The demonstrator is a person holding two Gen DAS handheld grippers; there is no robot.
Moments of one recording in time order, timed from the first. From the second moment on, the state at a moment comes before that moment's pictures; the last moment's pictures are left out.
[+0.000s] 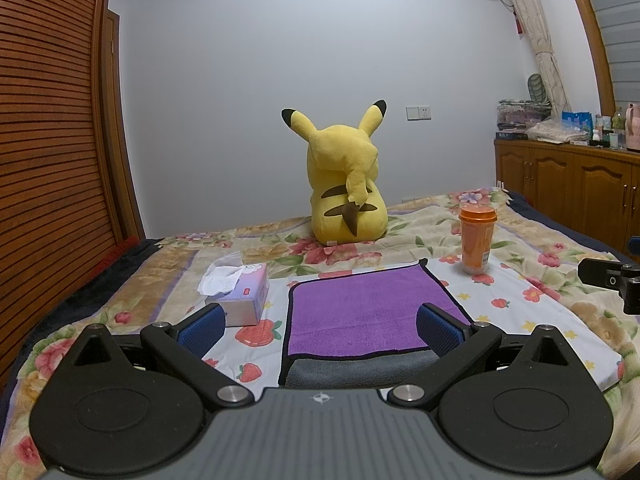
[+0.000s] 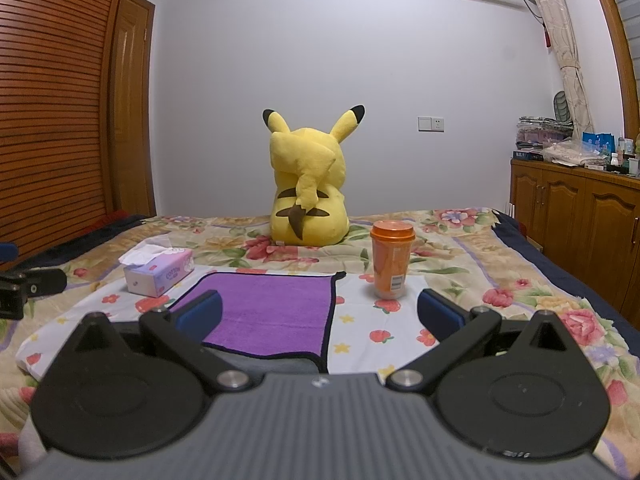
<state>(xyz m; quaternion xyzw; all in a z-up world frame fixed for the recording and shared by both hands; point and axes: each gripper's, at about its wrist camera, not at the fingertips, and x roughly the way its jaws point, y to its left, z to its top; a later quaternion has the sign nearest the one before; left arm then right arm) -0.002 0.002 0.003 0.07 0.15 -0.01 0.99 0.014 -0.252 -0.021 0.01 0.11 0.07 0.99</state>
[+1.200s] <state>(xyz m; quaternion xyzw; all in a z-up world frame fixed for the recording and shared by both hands) 0.017 -0.001 -0.010 0.08 0.20 -0.01 0.98 0.026 -0.241 -0.029 -0.01 0.14 0.07 0.99</state>
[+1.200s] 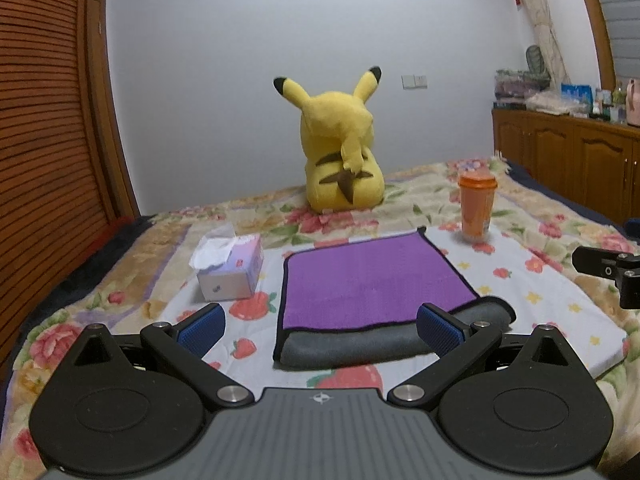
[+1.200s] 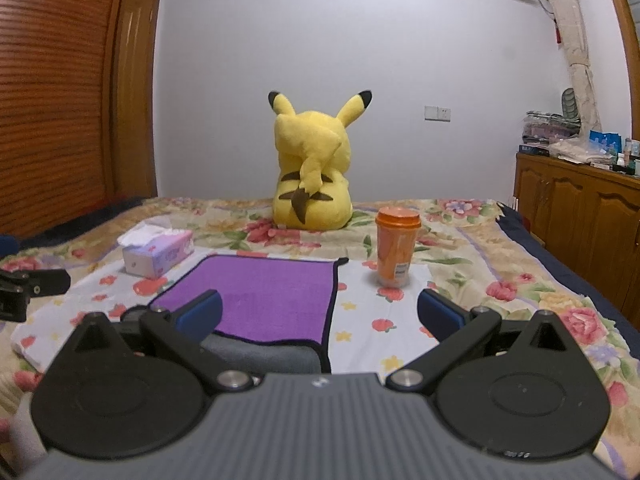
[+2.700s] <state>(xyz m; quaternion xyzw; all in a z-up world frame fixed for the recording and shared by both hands) 0.136 0.029 -0.043 0.10 0.29 -0.01 0.95 0.126 -0.225 -0.060 -0.02 0.24 0.11 0.96</state>
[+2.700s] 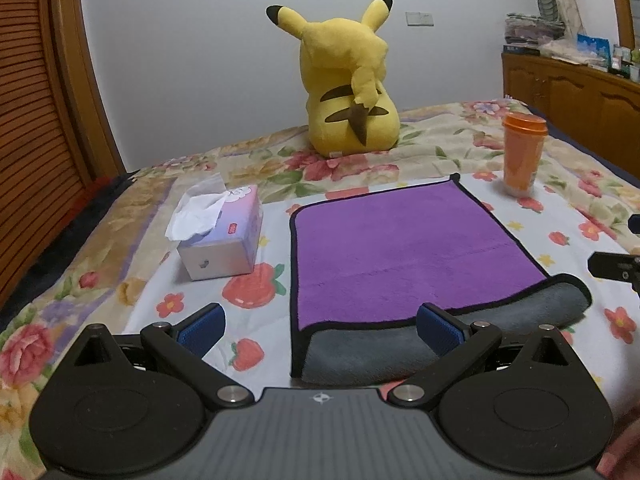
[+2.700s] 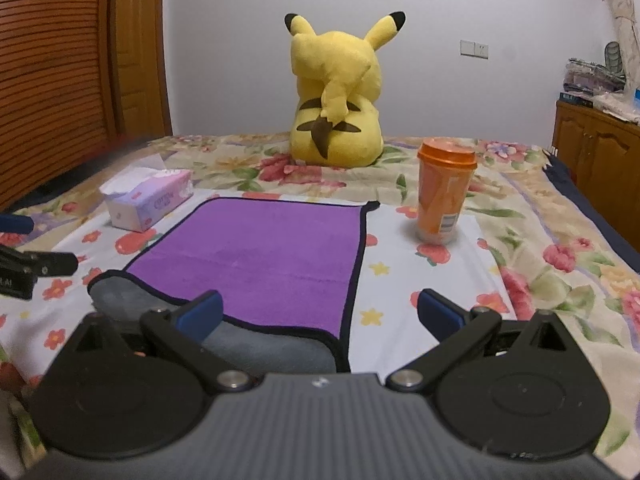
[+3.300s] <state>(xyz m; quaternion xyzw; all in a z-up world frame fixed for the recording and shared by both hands) 0.190 0.057 -0.071 0.09 0.36 -0.03 0.93 0.161 -0.219 -0.081 -0.04 0.28 0.13 0.95</state>
